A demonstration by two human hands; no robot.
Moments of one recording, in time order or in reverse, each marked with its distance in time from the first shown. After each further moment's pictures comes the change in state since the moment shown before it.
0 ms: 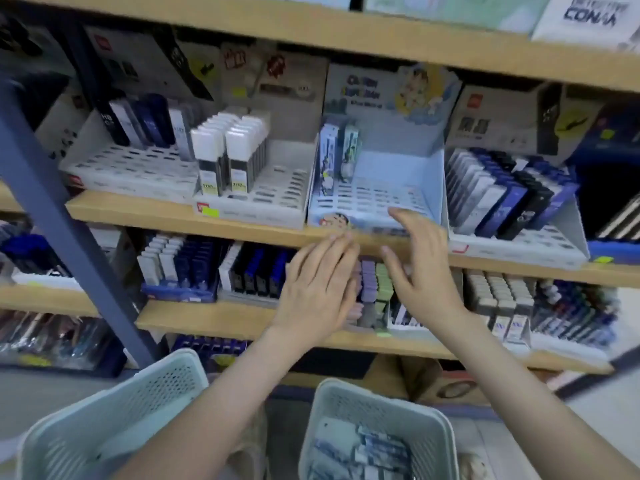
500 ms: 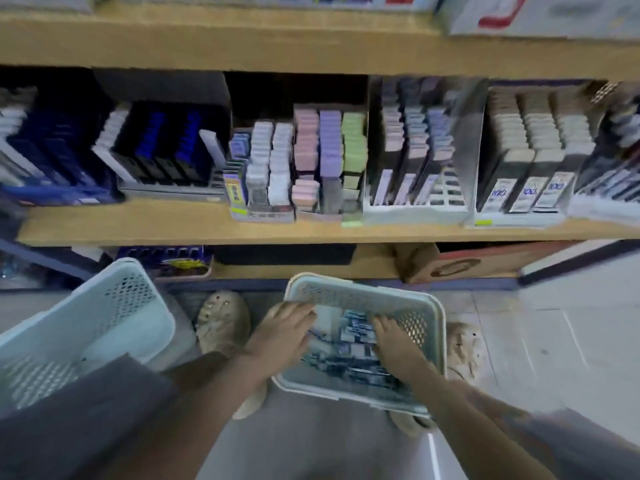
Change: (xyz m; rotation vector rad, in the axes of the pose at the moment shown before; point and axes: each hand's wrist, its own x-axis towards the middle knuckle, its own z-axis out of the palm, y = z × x) left_hand -0.262 0.061 0.087 -0.188 -1.169 0.017; right_hand -0.364 0.087 0.113 -0.170 -1.292 0.595
